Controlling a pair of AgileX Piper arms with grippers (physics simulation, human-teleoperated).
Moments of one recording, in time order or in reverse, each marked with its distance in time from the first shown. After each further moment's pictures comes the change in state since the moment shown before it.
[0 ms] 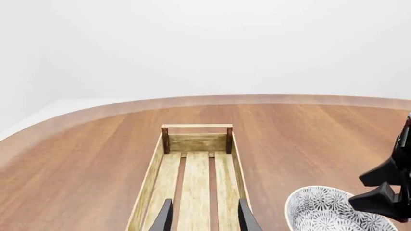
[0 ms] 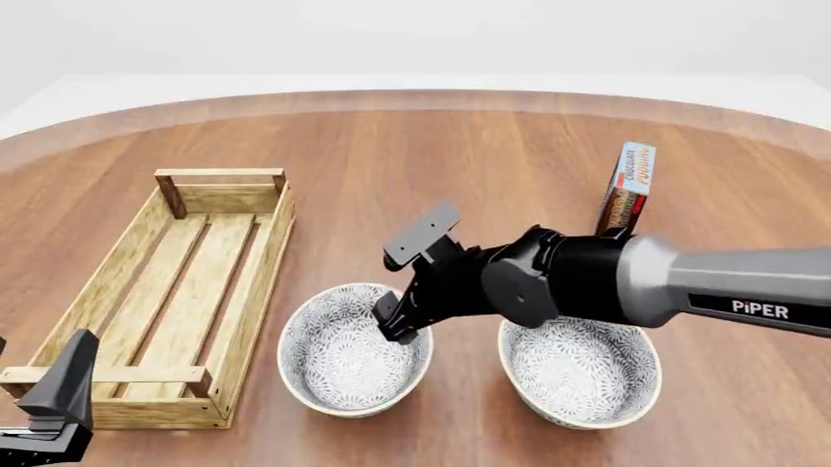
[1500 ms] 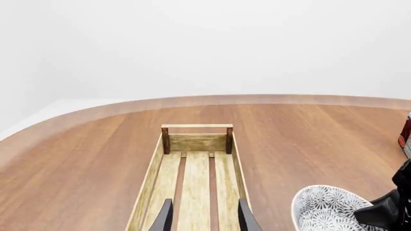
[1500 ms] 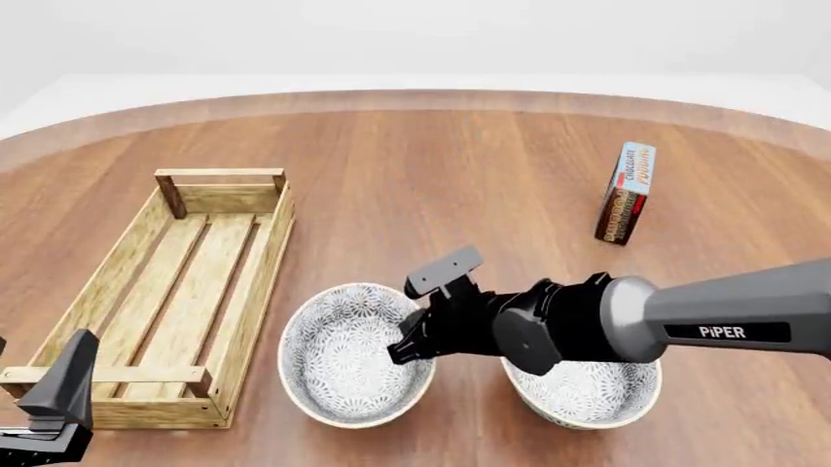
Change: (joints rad) left arm 0.000 0.000 0.000 0.000 0.000; right arm -0.009 0.064 0.162 -0.241 0.125
